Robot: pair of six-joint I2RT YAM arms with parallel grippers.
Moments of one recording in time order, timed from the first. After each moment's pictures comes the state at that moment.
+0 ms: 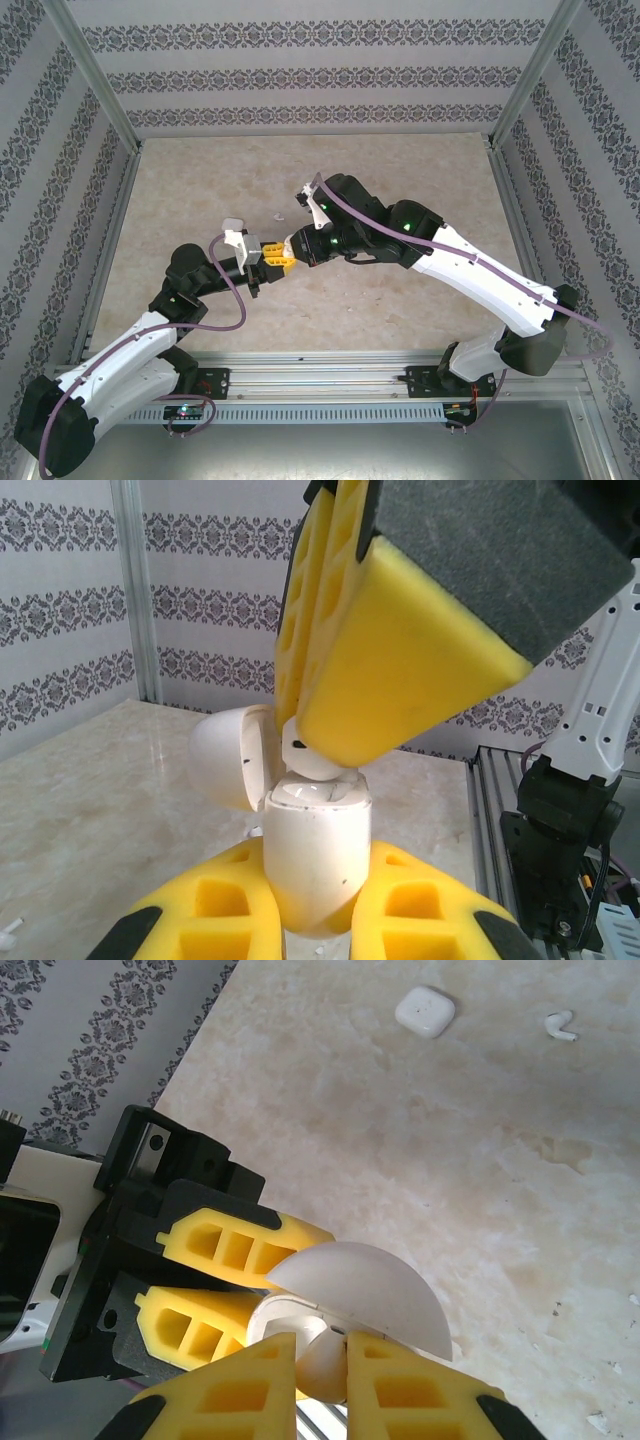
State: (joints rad) left arm -0.50 0.83 0.44 0.45 0.71 -0.07; right arm 0.99 1.45 1.65 -0.97 -0.13 0.58
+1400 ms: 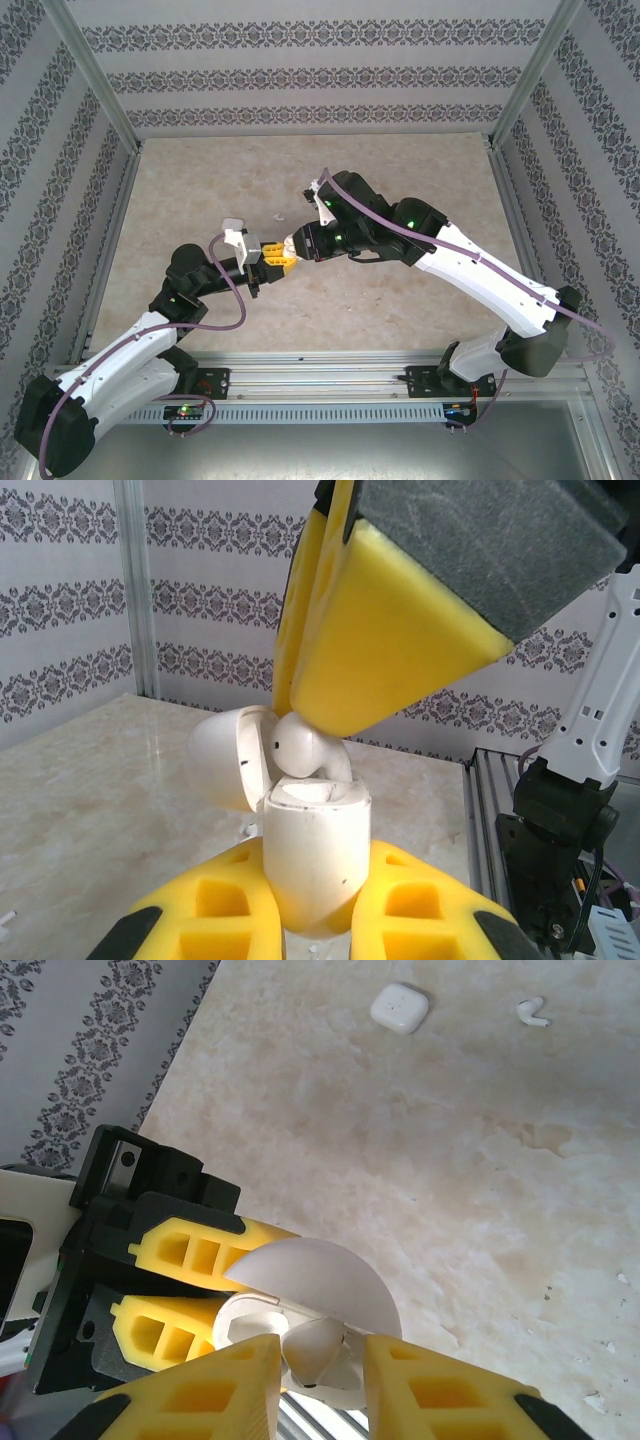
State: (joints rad) left arm -0.50 0.83 0.43 0.45 0.71 -0.09; right arm 0.96 1.44 1.64 -0.99 -0.12 0.63
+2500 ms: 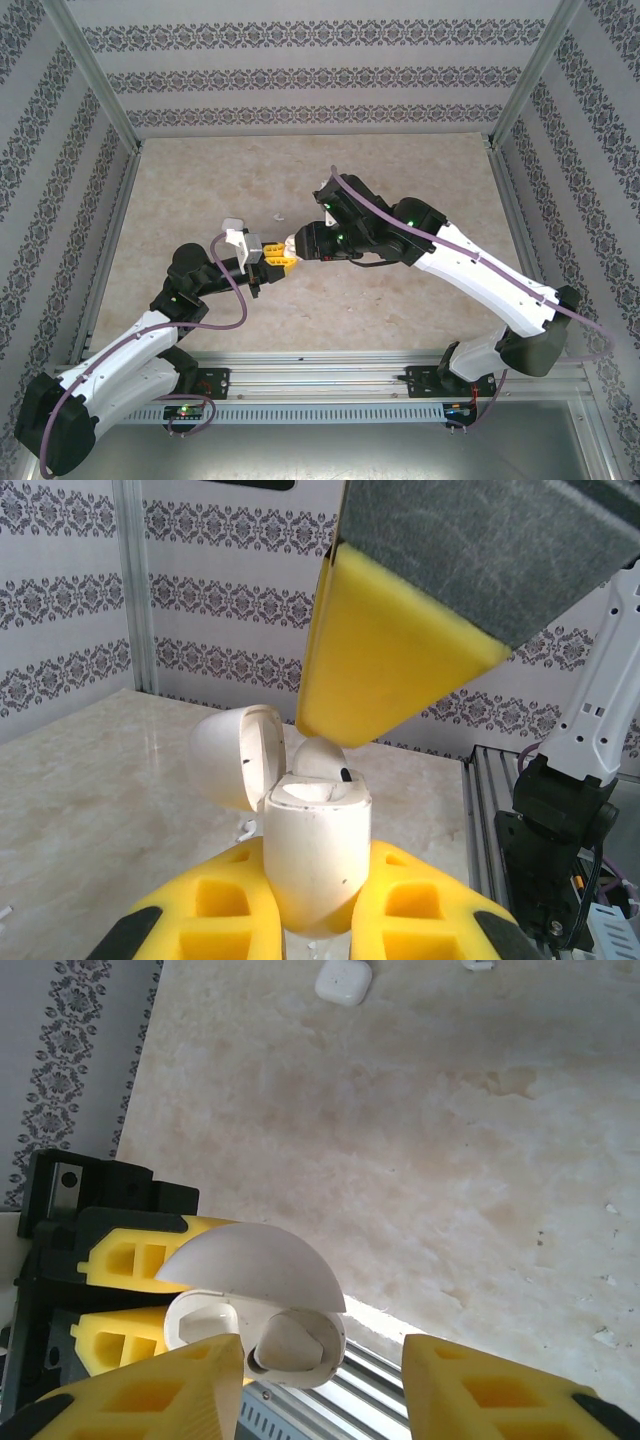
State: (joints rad) left arm -0.50 0.84 0.43 0.45 0.71 -0.09; right arm 0.96 1.43 1.64 -1.06 -0.08 0.79
